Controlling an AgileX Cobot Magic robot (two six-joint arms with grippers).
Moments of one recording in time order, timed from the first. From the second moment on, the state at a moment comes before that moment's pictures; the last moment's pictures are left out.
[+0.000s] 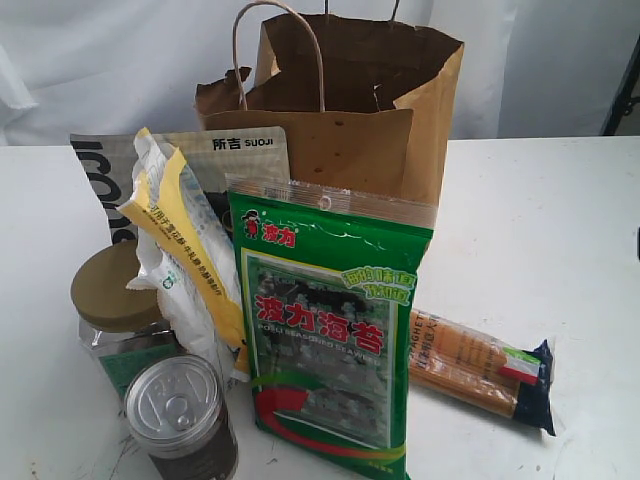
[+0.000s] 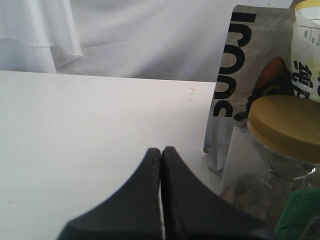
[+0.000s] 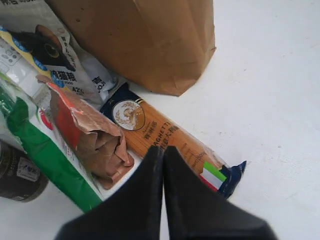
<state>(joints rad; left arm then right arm) -0.03 0.00 0.00 0.01 0.29 -0.07 0.06 0.75 -0.71 0.46 0.81 -0.31</state>
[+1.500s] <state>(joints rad) -0.03 0.00 0.00 0.01 0.29 -0.07 0.56 1.30 -0.84 0.80 0.61 -0.76</state>
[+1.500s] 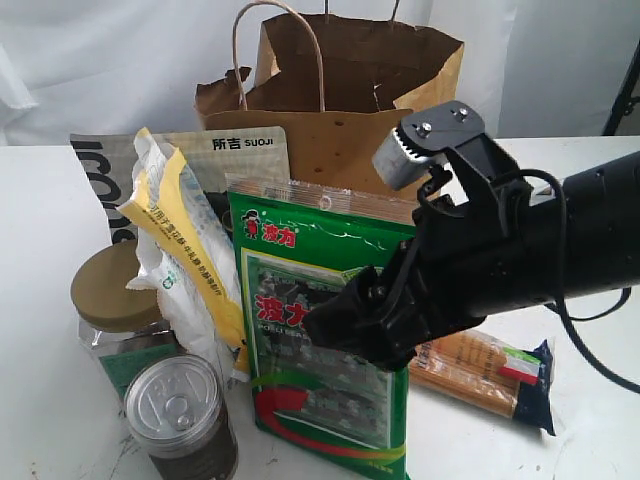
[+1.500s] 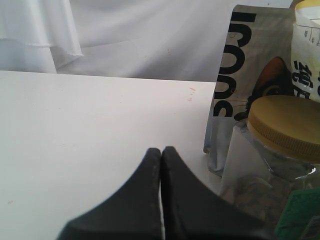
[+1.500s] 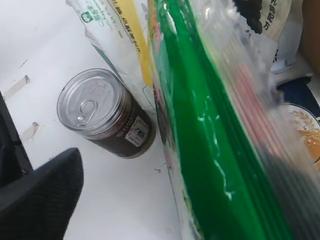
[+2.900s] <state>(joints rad) -0.03 0.00 0.00 0.01 0.29 -0.07 0.64 1.28 -0.81 0.51 0.50 -0.57</state>
